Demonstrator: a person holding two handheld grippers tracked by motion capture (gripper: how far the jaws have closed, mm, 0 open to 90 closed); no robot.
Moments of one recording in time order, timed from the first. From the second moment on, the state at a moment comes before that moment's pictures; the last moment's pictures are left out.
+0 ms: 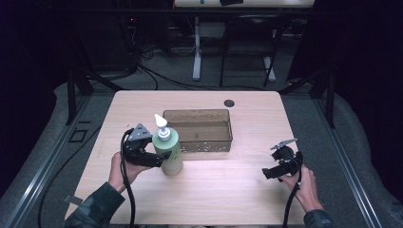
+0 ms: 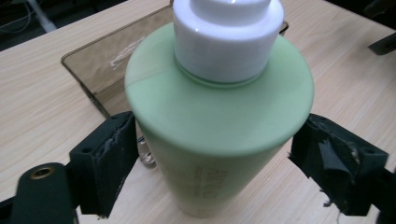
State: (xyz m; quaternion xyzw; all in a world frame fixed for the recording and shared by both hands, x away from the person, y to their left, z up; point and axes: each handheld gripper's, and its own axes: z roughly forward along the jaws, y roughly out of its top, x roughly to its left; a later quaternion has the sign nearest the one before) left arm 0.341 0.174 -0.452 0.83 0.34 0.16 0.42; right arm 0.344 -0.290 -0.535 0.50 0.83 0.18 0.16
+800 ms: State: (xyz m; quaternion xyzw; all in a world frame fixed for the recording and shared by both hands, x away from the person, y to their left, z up) left arm 0.361 0.168 -0.461 0.81 0.30 0.15 0.48; right arm 0.344 -0.289 -0.535 0.50 0.83 0.18 0.16
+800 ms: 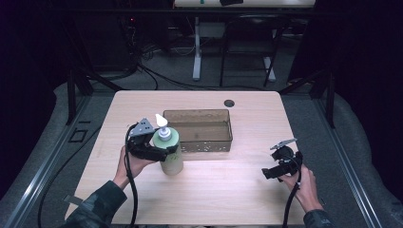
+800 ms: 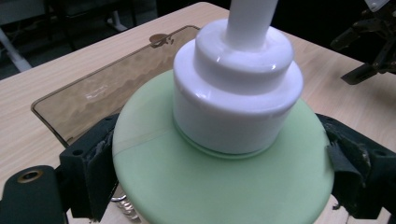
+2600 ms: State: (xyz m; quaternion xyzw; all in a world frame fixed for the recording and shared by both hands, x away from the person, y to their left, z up) left arm 0.353 0.184 -0.455 0.79 0.38 0.20 0.45; right arm 0.344 -0.288 -0.535 0.49 0.83 0.18 0.16
